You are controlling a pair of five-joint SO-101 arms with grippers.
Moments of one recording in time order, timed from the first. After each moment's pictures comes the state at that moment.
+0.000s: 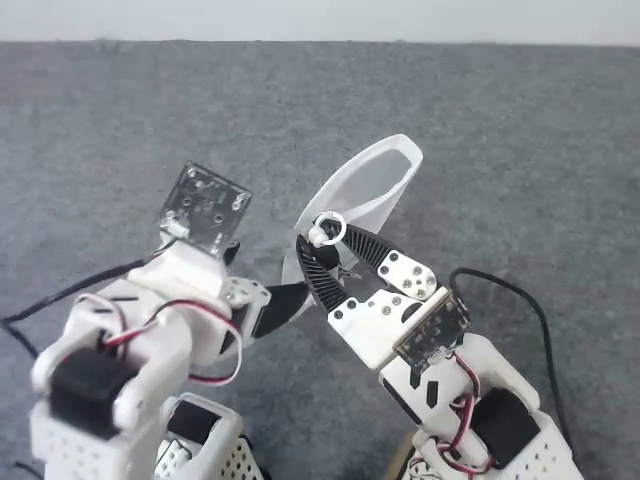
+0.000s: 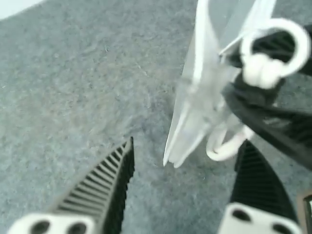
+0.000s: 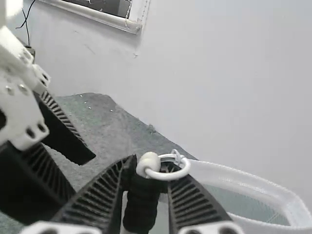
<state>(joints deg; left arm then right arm) 15.5 -59.6 22.0 96.7 -1.4 -44.1 -85.3 60.7 34.0 12.0</state>
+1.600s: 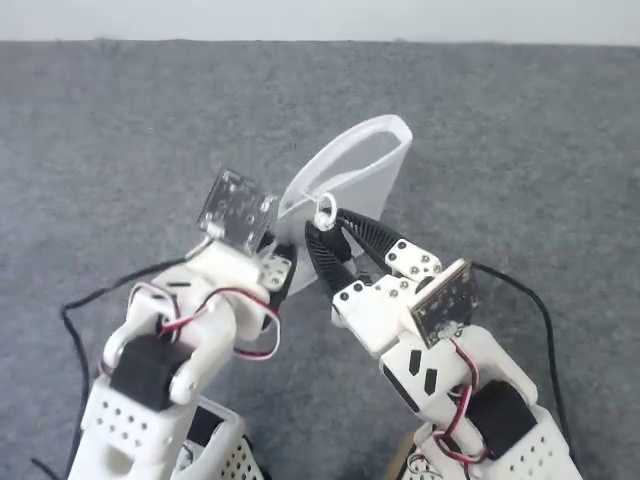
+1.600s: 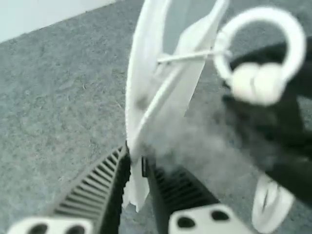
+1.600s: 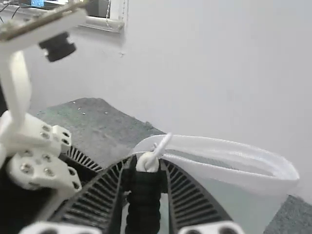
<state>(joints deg) 19.3 -66.2 47.2 69.8 2.4 -41.4 -83.4 60.8 32.4 4.6</state>
